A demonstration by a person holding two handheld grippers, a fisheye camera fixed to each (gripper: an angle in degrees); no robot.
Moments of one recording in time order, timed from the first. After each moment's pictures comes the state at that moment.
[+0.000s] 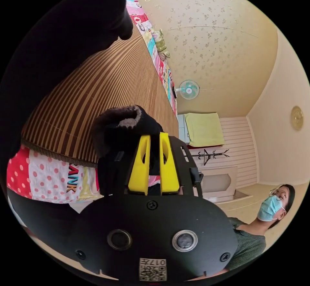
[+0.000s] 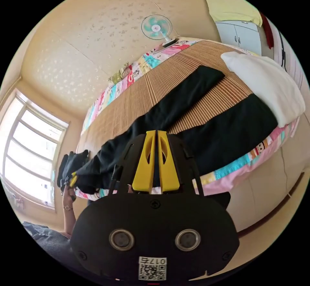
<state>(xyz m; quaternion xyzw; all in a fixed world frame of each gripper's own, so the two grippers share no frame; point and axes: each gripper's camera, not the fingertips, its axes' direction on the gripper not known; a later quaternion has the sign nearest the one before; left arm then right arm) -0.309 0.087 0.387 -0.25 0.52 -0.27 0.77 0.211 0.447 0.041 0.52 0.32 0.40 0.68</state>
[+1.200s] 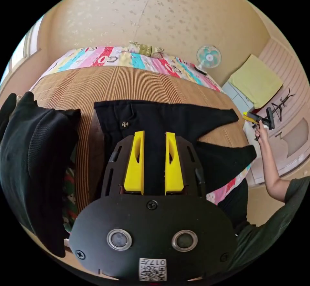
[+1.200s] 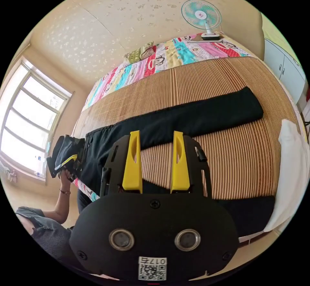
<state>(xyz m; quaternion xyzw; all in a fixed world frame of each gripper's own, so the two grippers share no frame) -0.074 -0.018 0.401 -0.22 0.28 0.09 0.93 0.291 0.357 -0.049 0.37 0.37 0.33 0.79</state>
